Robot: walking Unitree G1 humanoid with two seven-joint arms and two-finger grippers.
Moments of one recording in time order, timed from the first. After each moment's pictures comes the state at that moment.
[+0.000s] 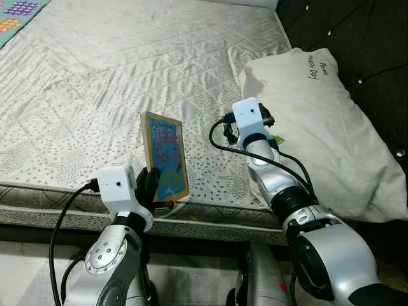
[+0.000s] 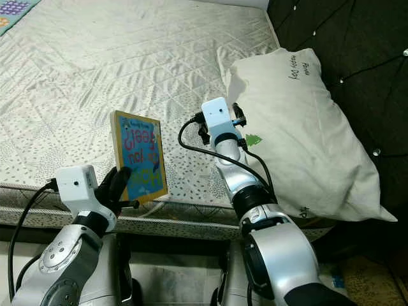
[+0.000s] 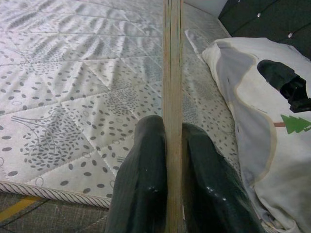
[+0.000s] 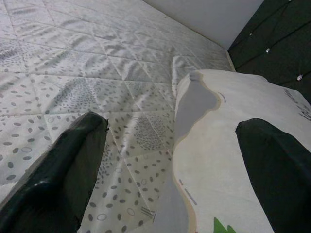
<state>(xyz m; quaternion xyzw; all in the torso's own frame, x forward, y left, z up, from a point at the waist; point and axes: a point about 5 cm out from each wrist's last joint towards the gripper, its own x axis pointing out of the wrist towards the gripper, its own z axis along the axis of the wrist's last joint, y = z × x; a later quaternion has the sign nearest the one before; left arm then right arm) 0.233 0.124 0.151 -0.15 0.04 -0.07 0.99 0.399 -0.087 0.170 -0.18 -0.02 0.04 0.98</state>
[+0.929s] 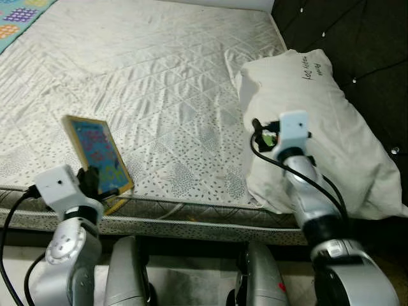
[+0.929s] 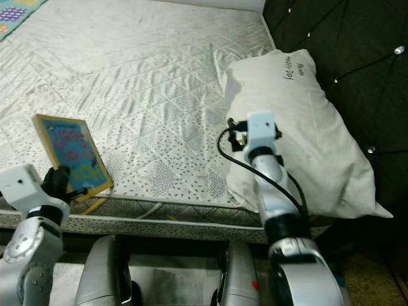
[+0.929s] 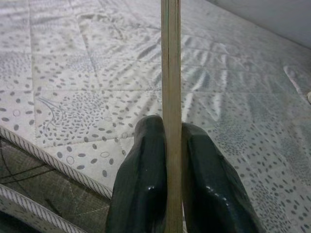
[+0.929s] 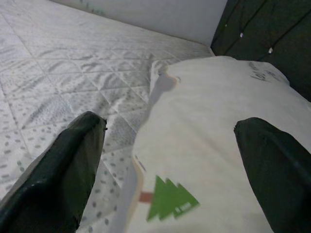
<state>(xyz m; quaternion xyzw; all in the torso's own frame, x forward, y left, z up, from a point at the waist) 0.256 0.211 0.133 -0.15 0.02 0.13 0.98 0.372 -0.162 0.154 -0.07 -0.05 0.03 1.00</state>
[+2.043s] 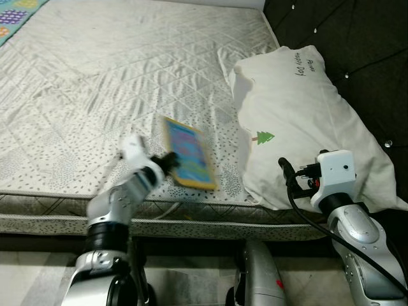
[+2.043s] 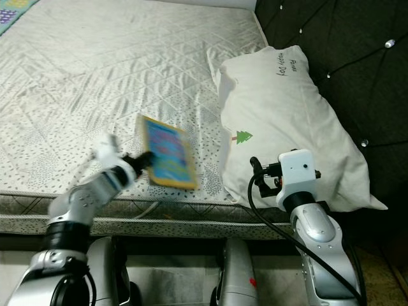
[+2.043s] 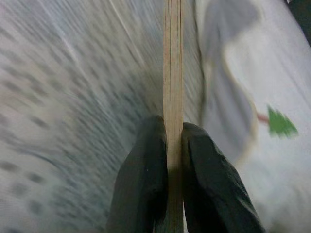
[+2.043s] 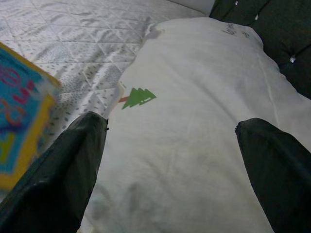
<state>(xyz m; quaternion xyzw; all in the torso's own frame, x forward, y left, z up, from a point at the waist) 0.352 0.120 0.118 -0.33 0.23 -0.14 0.90 0.273 -0.197 0.156 -0.11 0.02 0.05 0.99</state>
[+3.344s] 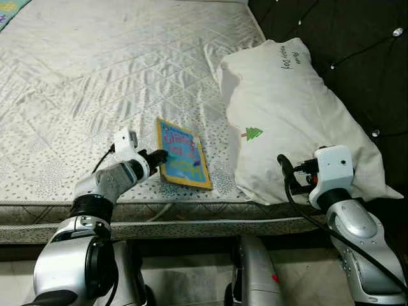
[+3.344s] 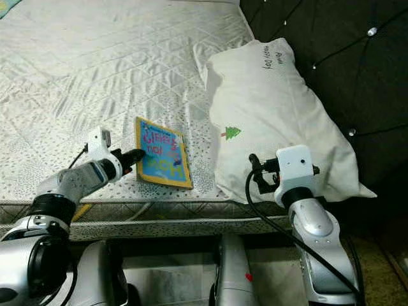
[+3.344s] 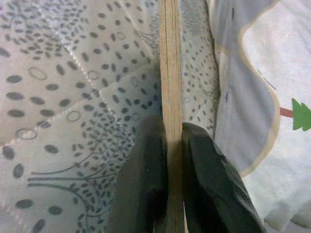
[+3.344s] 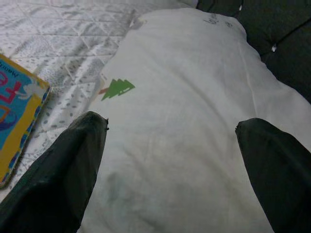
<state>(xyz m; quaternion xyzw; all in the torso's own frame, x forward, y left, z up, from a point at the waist) 0.374 0.164 0.115 -0.31 0.25 -0.13 0.91 0.278 -0.194 0.162 -0.12 0.01 0.05 0.99</state>
